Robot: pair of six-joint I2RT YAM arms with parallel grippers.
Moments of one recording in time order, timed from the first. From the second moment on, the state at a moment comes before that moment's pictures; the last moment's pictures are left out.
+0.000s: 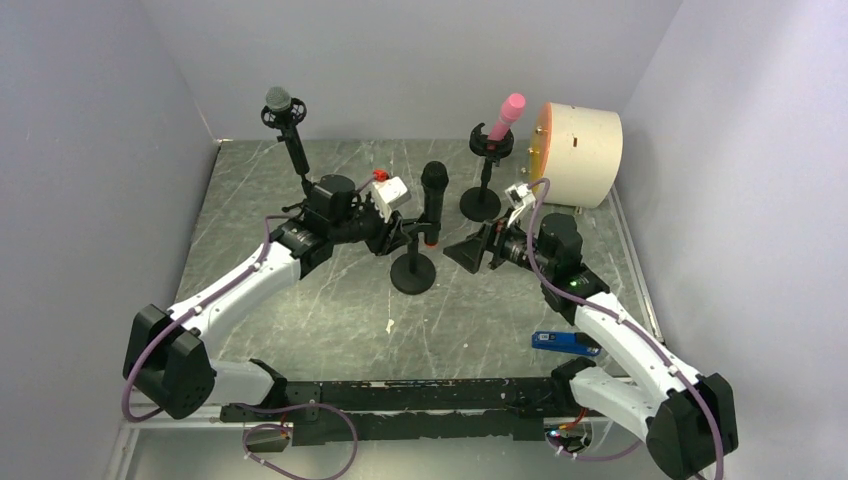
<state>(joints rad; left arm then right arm) -0.58 1.32 1.03 -0.16 0.46 0.16 0.40 0.96 0.61 0.16 -0.57 0.51</state>
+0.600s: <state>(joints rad) -0.58 1.29 1.01 -0.20 0.48 0.13 0.60 1.25 0.89 0.24 -0.32 0.25</state>
